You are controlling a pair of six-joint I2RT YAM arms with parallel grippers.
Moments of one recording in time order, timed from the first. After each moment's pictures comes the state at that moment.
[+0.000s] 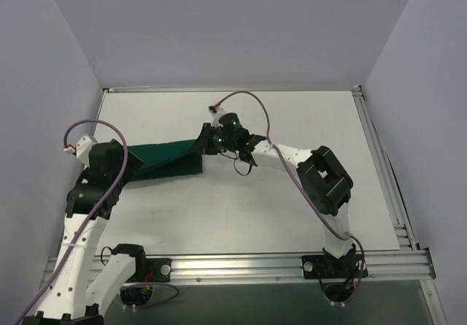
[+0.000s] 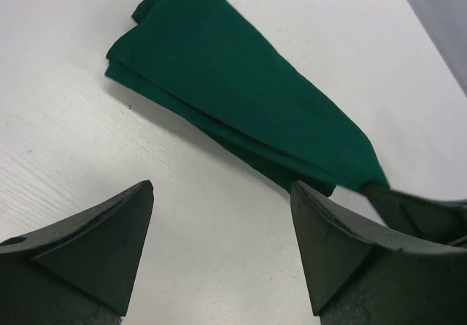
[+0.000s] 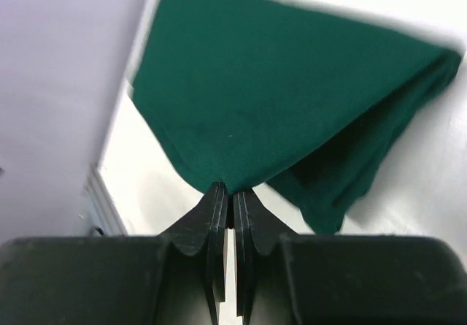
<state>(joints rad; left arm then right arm) -0.12 0.81 0.96 -0.86 -0.41 -0.87 0.77 1.99 1.34 0.19 -0.32 0.73</state>
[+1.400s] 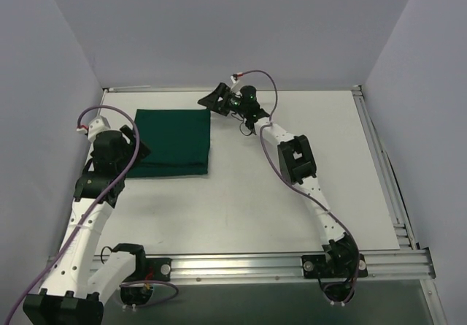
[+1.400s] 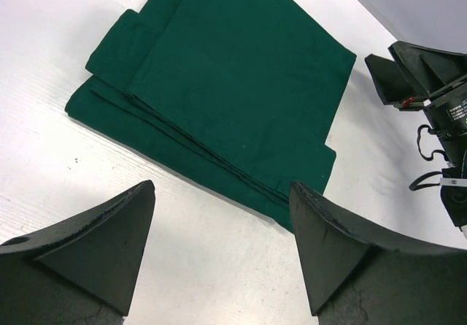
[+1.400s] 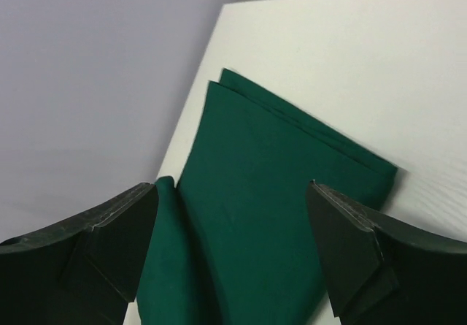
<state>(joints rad) -0.12 0.91 0.95 -0.58 -0.28 -0.69 0.45 2.85 2.39 0.43 -0.62 0.99</state>
